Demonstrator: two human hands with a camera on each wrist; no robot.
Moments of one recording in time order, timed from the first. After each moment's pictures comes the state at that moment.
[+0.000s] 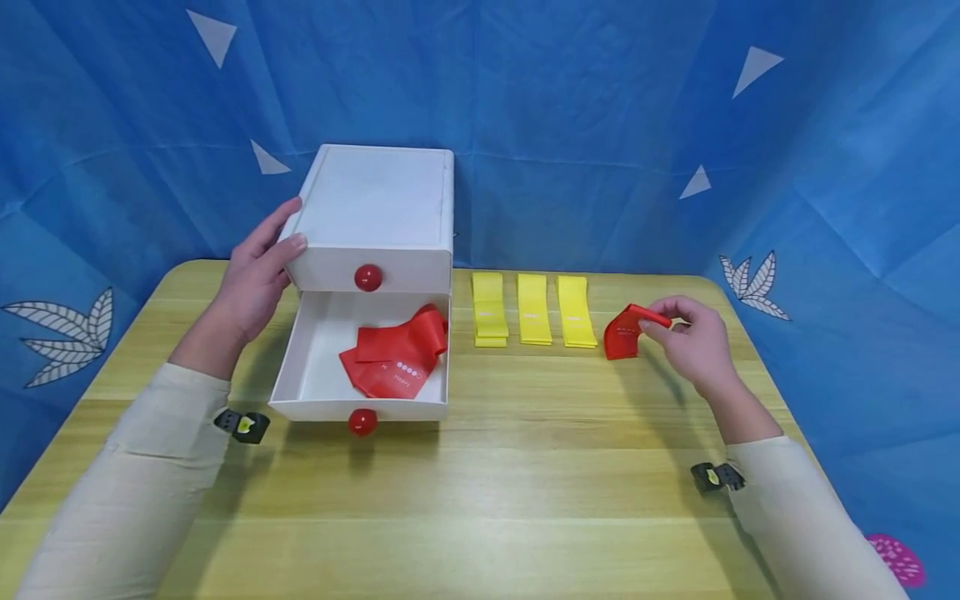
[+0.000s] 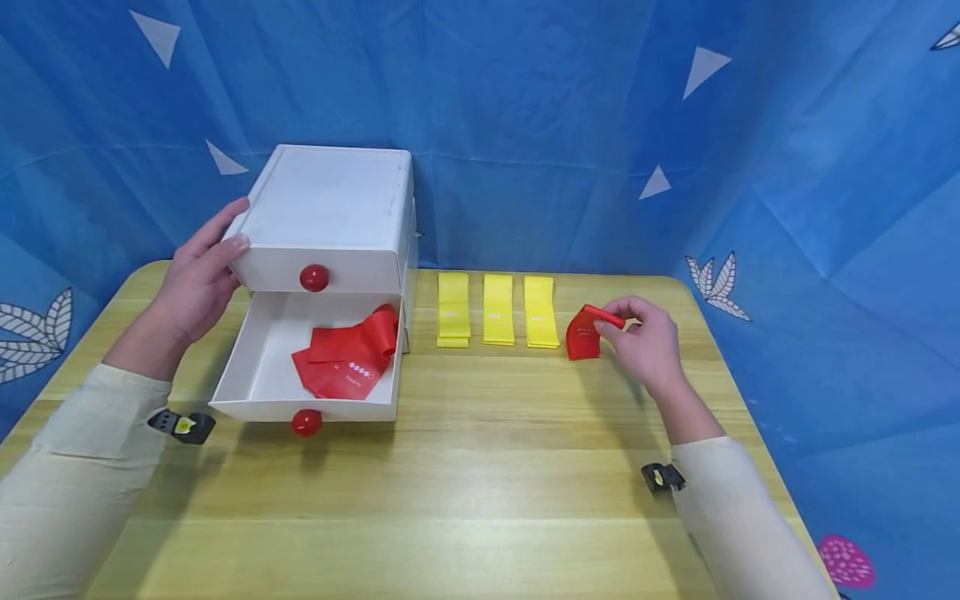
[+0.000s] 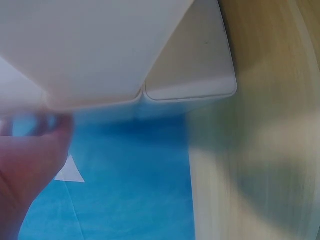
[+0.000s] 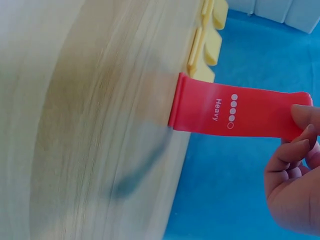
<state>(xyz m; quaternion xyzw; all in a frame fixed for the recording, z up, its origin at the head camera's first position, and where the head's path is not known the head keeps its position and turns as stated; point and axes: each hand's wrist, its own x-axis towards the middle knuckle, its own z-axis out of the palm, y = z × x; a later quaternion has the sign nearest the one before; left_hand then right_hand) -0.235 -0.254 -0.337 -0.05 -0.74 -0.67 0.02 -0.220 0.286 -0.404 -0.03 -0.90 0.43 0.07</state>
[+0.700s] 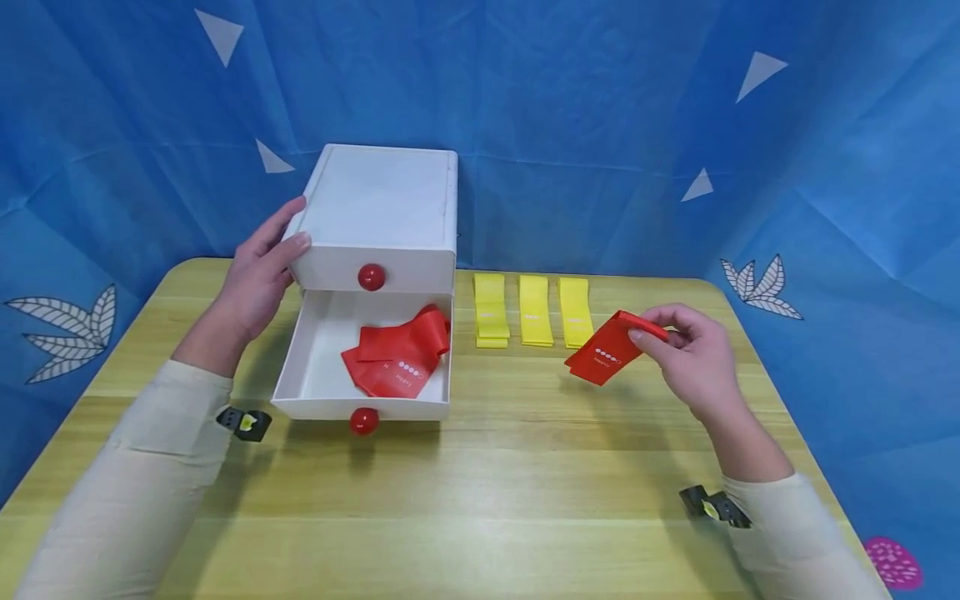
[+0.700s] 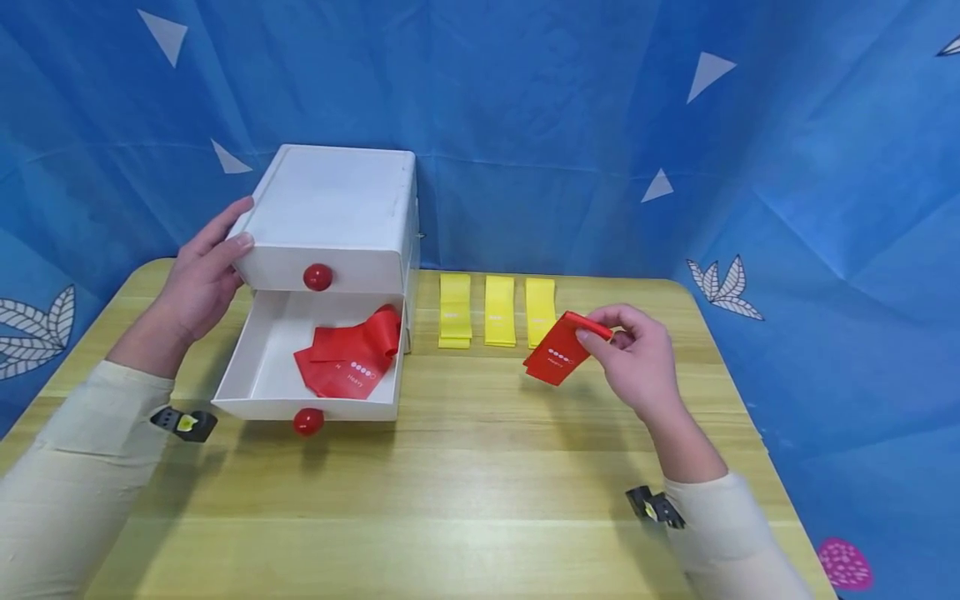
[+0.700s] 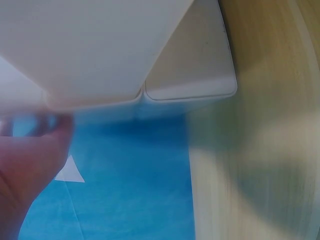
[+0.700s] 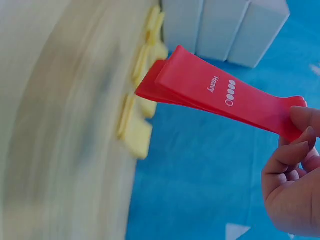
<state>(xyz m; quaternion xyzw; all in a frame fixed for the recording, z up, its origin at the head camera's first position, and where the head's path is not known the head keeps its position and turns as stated) -0.236 -0.255 -0.339 -0.05 -0.76 -0.65 0.02 -0.177 0.248 -0.370 0.02 -0.86 0.51 0.09</state>
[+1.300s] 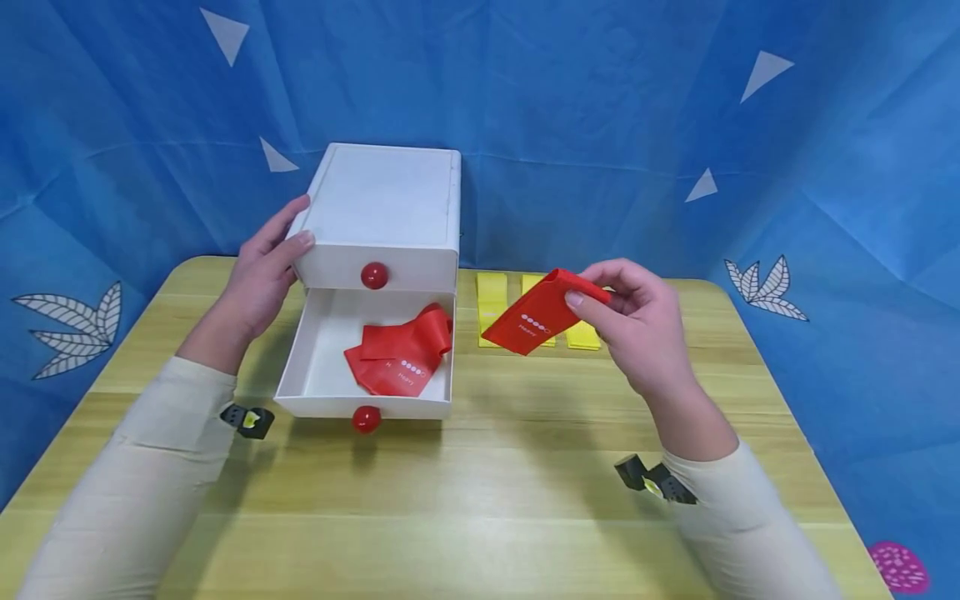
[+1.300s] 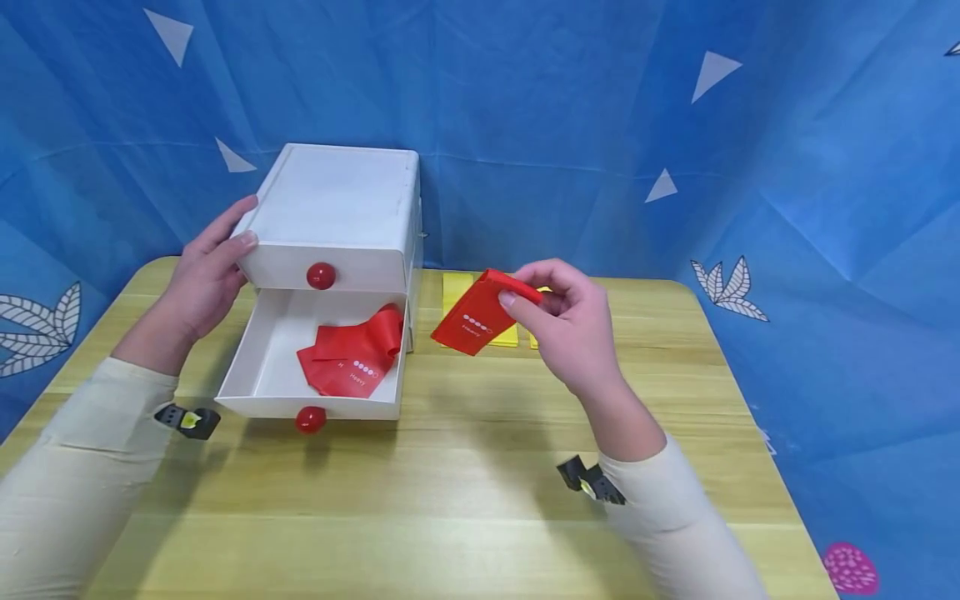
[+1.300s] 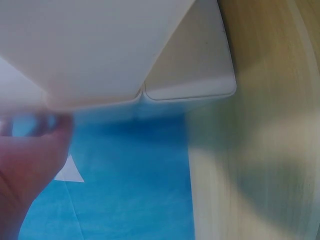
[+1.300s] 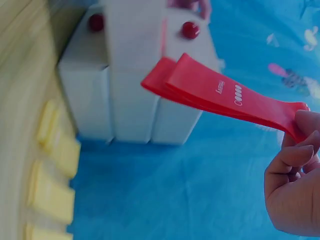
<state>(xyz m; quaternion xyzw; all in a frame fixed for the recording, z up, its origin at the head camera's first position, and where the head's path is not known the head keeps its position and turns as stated) -0.236 -0.253 -0.339 -0.05 -0.74 -0.67 0.03 -0.176 0.164 -0.317 0.16 -0.73 0.66 0.11</state>
